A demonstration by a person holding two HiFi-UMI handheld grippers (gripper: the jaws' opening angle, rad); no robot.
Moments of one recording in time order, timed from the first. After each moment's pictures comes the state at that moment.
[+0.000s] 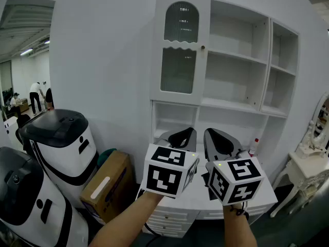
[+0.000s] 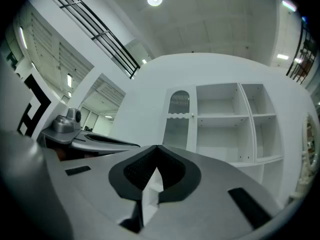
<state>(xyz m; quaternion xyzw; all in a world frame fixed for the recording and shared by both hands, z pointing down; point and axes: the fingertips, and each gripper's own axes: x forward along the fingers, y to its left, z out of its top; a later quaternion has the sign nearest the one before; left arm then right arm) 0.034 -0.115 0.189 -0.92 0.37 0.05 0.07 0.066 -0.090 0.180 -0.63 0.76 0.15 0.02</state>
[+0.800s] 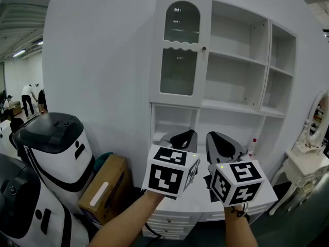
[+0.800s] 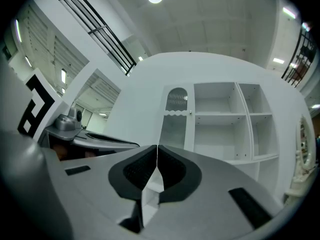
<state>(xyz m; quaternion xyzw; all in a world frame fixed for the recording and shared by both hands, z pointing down) 0.018 -0.146 0.194 -0.94 0.34 0.04 0.07 0.052 -0.115 0.186 -0.65 0.74 0.14 0.02</state>
